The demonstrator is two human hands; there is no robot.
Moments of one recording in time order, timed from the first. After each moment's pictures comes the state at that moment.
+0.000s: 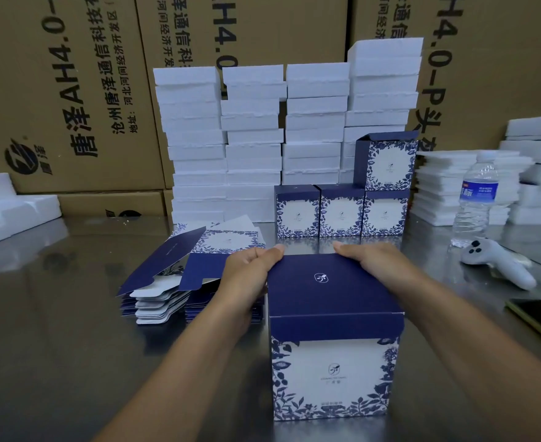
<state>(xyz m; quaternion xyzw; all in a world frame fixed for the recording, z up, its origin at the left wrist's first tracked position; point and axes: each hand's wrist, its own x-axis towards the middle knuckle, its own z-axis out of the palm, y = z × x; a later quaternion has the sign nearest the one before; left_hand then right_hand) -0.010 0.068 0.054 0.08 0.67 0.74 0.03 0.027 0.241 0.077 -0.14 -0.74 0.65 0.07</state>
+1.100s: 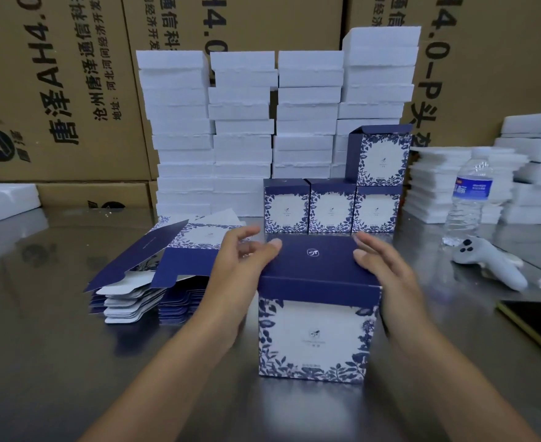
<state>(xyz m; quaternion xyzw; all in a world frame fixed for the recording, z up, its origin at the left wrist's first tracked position) 0.003 0.083 0.051 0.12 0.65 0.75 -0.03 0.027 0.264 0.026 0.00 -0.59 0.77 0.26</state>
